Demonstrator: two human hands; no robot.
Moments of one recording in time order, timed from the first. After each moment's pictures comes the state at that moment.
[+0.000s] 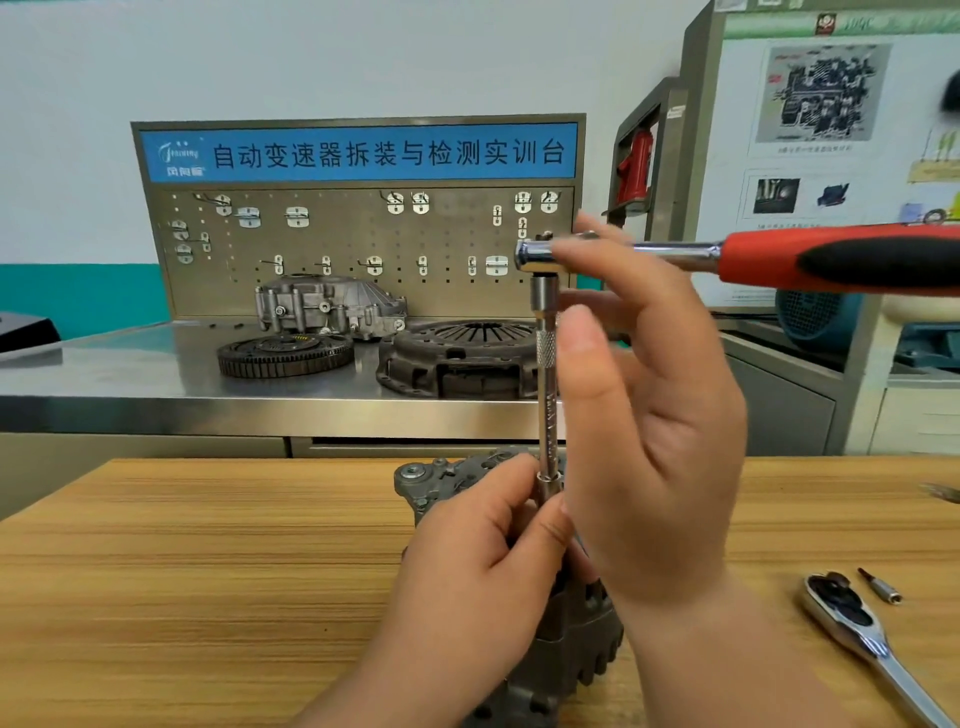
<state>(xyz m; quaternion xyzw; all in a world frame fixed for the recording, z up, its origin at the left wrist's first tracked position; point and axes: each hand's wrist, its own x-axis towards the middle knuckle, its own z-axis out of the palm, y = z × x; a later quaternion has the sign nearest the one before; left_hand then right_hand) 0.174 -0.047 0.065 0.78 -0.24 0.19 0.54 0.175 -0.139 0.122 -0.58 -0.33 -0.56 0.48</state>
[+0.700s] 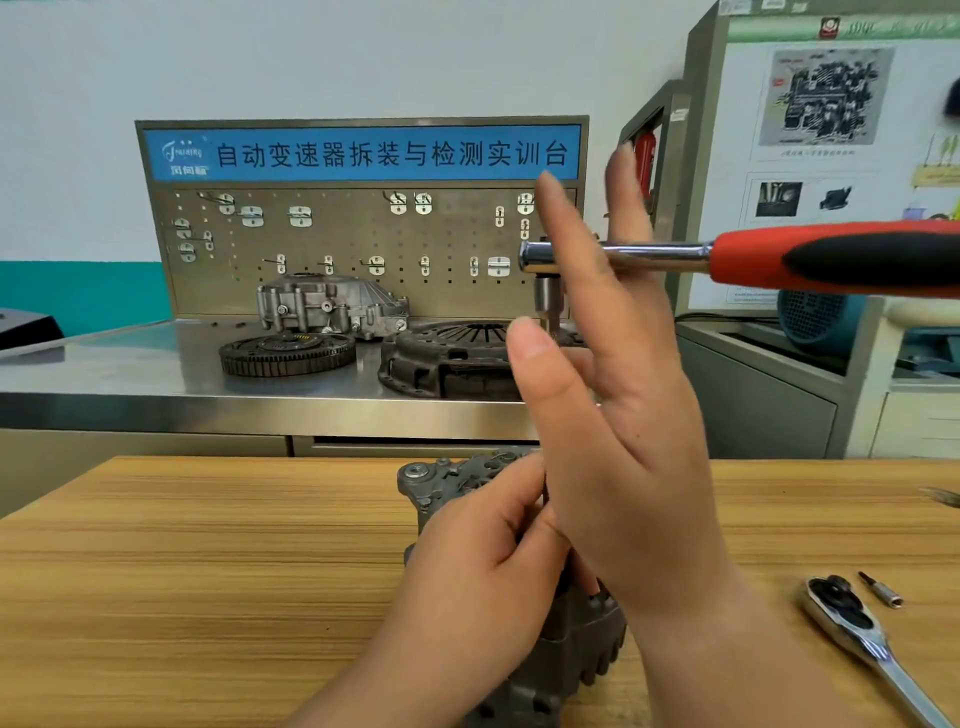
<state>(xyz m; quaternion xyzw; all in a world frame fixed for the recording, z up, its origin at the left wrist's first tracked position) 0.171 -0.047 0.071 0.78 -0.26 0.16 0.55 0.169 -0.136 0.125 -0.66 -0.37 -0.46 0.47</state>
